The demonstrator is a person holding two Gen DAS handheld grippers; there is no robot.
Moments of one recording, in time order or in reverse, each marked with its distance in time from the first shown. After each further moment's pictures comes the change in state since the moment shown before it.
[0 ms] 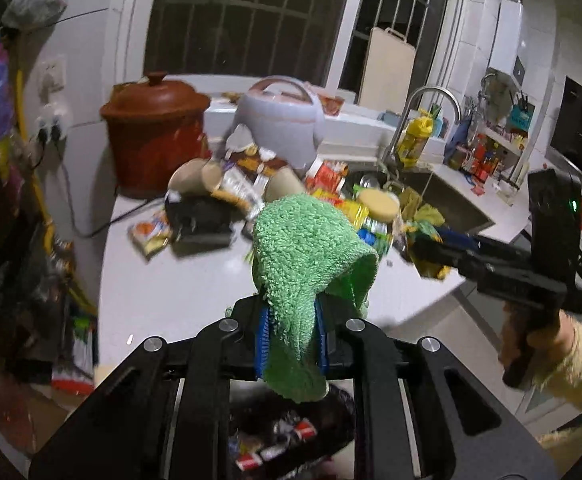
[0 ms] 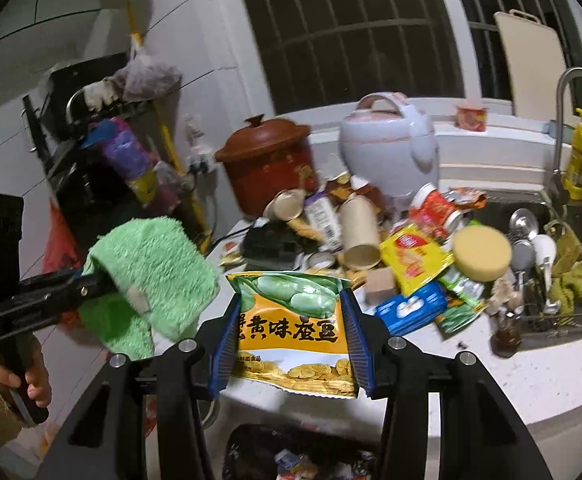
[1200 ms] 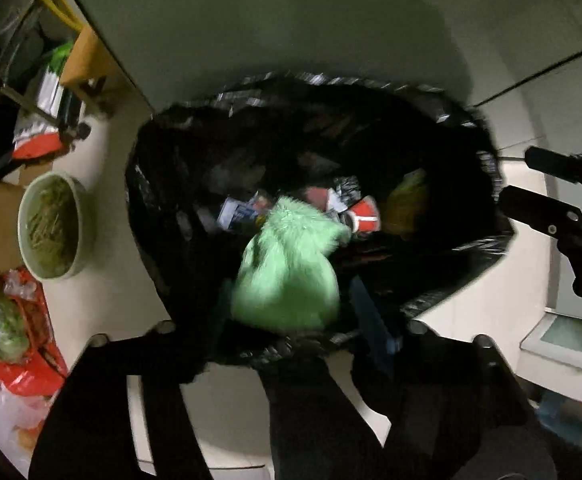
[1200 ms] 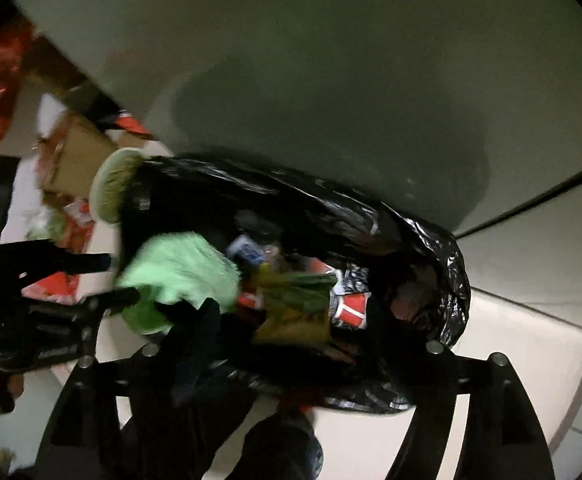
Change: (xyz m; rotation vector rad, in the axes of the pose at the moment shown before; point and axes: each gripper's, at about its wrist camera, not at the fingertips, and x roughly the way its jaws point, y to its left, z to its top) left arm 0.275 0.104 -0.389 -0.246 0.821 0.150; right arm 0.274 -0.032 -0.356 -0.010 0.809 -0.153
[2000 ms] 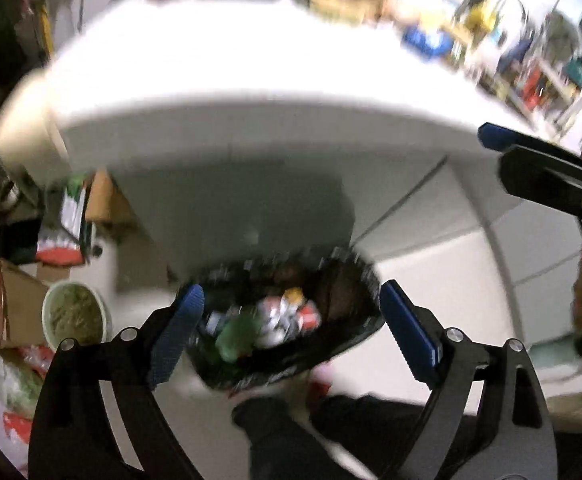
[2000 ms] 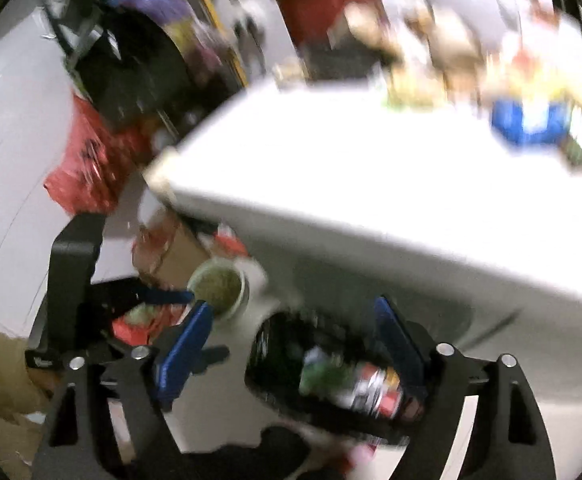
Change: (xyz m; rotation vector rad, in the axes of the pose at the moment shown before) left arm -0.283 -0.066 -0.010 0.088 -0.470 -0.104; right arm -0.327 0.032 0.028 -0.123 -0.526 0.218
